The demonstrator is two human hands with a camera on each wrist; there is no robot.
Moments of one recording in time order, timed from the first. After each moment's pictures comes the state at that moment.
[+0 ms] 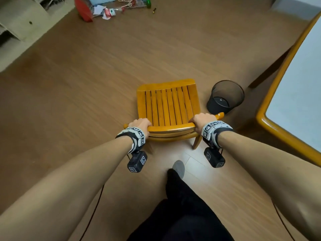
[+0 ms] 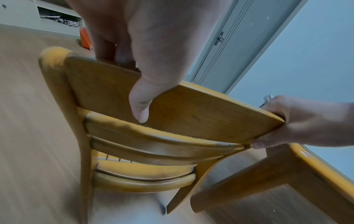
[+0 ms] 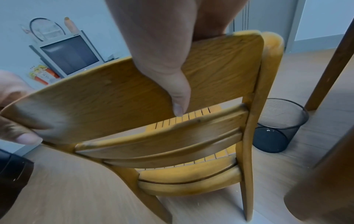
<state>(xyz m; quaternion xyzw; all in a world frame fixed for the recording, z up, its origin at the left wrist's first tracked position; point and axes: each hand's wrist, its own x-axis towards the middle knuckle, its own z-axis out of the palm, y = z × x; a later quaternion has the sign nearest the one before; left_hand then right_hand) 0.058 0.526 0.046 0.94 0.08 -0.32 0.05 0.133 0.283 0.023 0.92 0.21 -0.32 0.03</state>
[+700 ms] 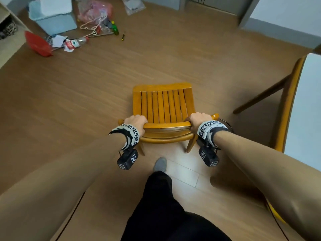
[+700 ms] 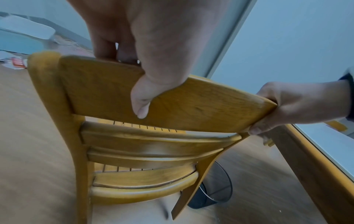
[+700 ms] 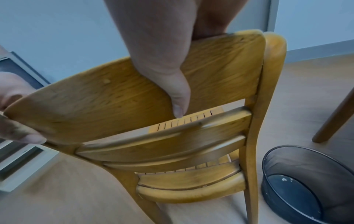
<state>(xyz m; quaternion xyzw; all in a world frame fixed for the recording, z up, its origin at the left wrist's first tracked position) 0.510 0.575 0.068 0.94 -0.06 -0.33 -0.01 0.533 0.321 0.045 0.93 0.12 -0.34 0.00</state>
